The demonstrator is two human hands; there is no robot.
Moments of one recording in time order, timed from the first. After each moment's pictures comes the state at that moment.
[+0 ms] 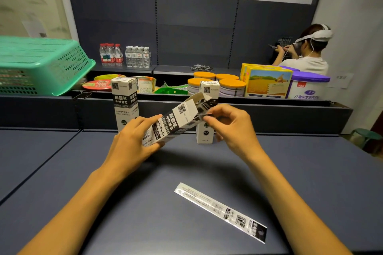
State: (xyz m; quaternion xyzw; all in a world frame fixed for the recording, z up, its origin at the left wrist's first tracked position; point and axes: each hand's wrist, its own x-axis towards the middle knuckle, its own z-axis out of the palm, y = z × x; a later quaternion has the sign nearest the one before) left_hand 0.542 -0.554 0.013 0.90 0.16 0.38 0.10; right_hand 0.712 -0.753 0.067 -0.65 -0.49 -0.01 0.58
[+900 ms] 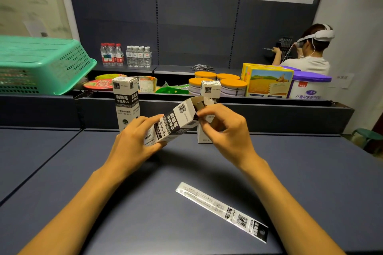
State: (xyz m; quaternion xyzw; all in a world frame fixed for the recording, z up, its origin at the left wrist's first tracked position) left_hand 0.542 -0.556 0.013 0.90 0.14 0.39 0.11; right_hand 0.708 -0.743 0.052 -0.59 -0.60 -0.22 0.49
